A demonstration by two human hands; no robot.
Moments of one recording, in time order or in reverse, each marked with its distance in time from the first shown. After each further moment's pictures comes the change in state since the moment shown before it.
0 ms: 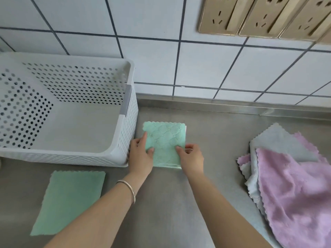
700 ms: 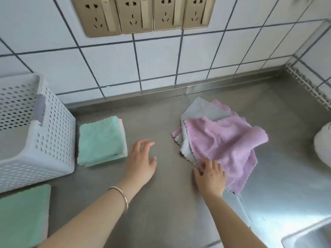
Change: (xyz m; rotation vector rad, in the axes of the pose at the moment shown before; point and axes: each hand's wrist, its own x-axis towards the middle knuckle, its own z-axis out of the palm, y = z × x) left_hand -0.113 0.090 0.075 0.264 -0.148 0.622; right_hand -0.064 0.167 -0.185 -0.720 0.541 -0.154
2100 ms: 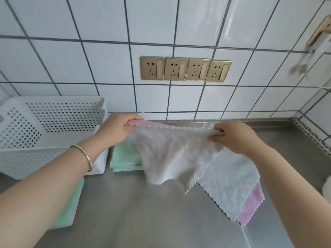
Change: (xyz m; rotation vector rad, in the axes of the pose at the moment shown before) left_hand 0.015 0.003 -0.217 -0.211 0.070 0.062; right_hand 0.062 -0.106 -0.253 -0.128 -0.148 -0.603
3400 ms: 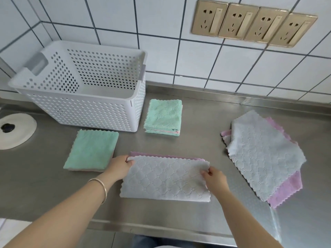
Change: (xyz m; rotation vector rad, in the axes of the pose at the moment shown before) left_hand -0.181 -0.173 0.093 0.043 -0.257 -0.799; right_hand -0.076 -0.065 0.258 0.526 -0.376 0.486
